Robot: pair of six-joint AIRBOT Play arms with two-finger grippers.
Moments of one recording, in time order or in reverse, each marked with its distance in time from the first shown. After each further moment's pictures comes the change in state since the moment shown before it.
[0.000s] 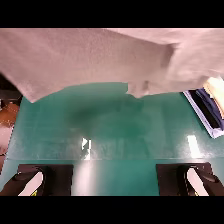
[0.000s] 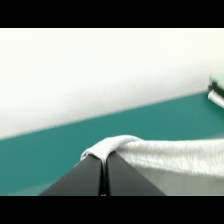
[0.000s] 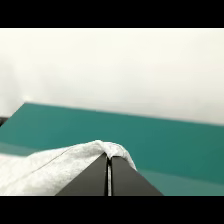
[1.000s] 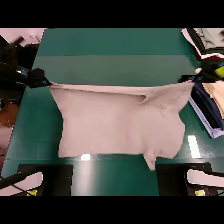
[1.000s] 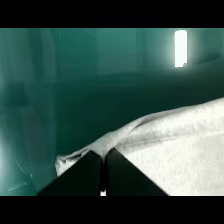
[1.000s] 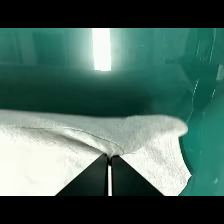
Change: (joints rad) left arm 0.000 -0.414 -0.782 -0.030 -0.046 0.005; right arm 0.158 -0.684 -0.142 -0.365 0.427 0.200
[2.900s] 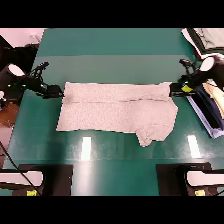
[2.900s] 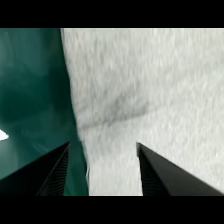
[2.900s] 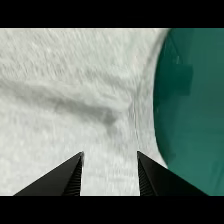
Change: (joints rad) left arm 0.016 -0.245 -0.085 0.055 0.101 0.176; right arm 0.150 -0.064 -0.278 -0.185 -0.286 -0.029
